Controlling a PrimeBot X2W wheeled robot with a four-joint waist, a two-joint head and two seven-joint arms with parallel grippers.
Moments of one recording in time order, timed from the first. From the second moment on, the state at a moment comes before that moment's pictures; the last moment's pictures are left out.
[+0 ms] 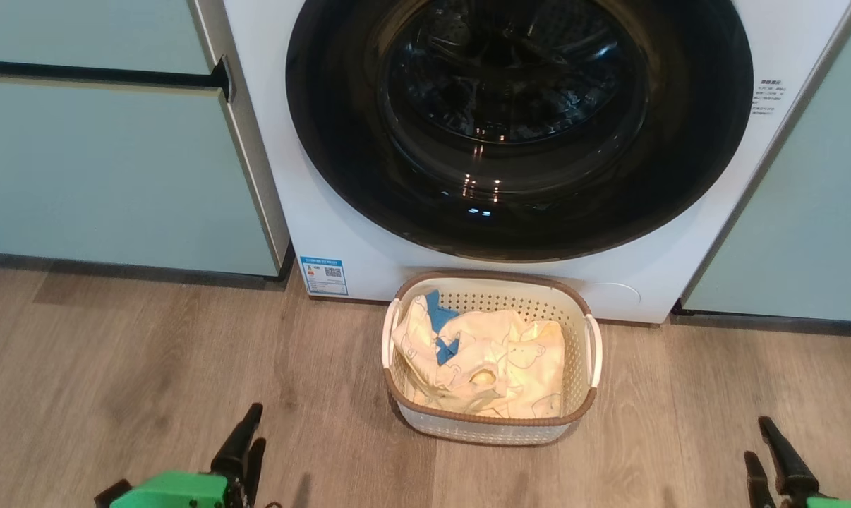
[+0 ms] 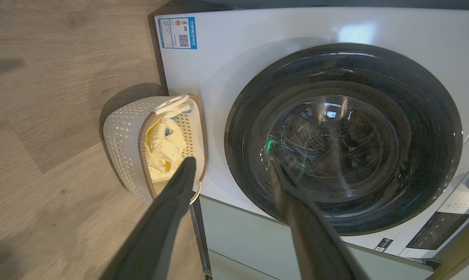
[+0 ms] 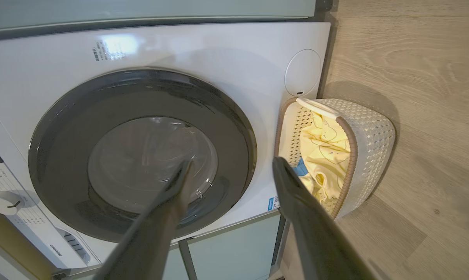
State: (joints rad) left arm 0.03 0.01 0.06 0.39 -1.56 -0.13 0.06; right arm 0.05 -0.02 -0.08 0.38 1.61 0.13 0.07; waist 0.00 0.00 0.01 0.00
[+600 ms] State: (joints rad) left arm -0.01 0.02 0.05 0.33 -1.37 -0.13 0.01; right arm 0.01 -0.02 -0.06 0.33 1.45 0.13 0.01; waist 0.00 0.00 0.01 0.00
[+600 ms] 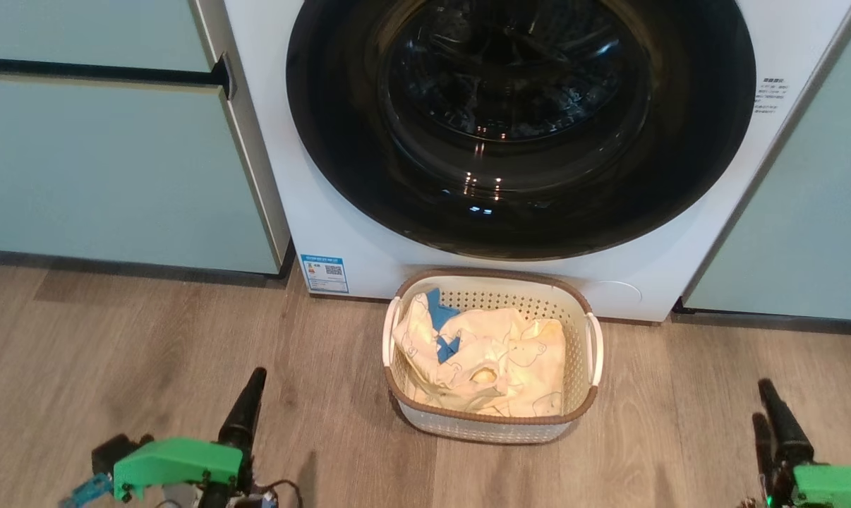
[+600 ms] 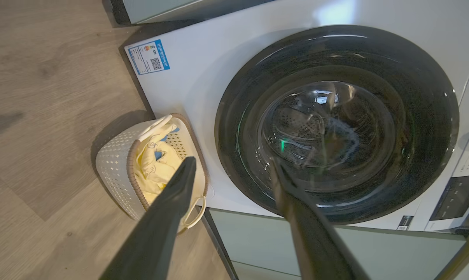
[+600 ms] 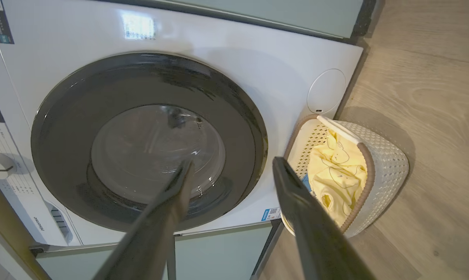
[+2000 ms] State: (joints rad) left arm -0.13 0.06 -0.01 0.27 -0.65 -0.09 -0.11; right arm -0.07 -0.02 0.01 0.24 0.75 0.13 -0.10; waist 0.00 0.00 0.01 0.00
